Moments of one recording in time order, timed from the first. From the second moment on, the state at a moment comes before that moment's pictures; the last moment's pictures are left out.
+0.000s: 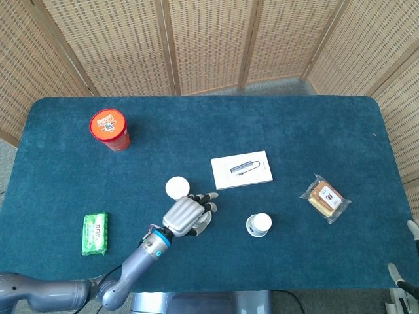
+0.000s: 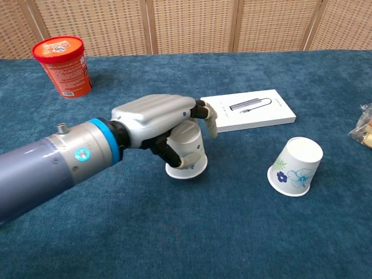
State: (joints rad) left arm -0.70 -1.83 -0.21 -1.57 1.25 0.91 0.53; right arm -0.18 -0.96 -0.01 -1.80 -1.55 1.68 0.04
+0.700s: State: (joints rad) left arm -0.81 -1.85 -0.21 -1.55 1.12 0.87 0.57; right arm -0.18 -0.95 -0.01 -1.79 -1.55 1.67 0.06
